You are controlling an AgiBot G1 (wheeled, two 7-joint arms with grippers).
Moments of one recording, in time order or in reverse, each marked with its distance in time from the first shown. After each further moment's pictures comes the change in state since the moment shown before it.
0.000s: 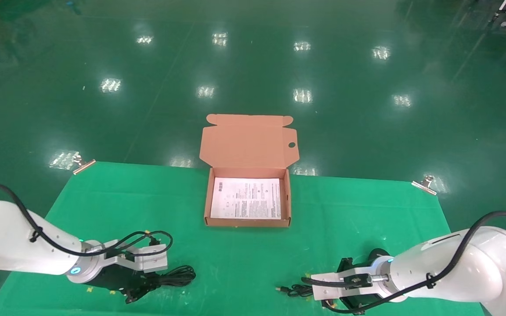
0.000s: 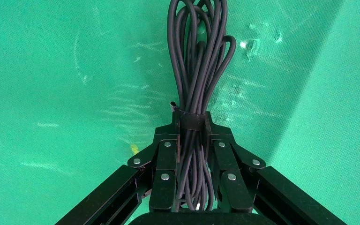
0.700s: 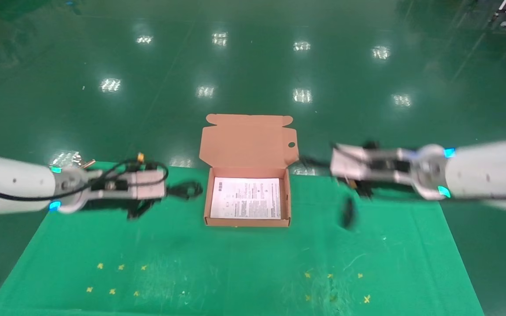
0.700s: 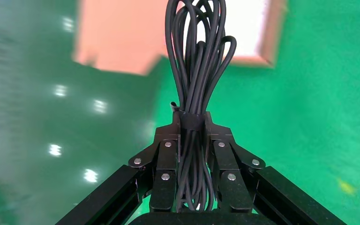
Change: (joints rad) left arm -0.080 -0.113 -0.066 -0.400 0.053 -0.089 -0.045; right arm 0.208 0.095 0.172 0.204 0.009 0.070 0.200
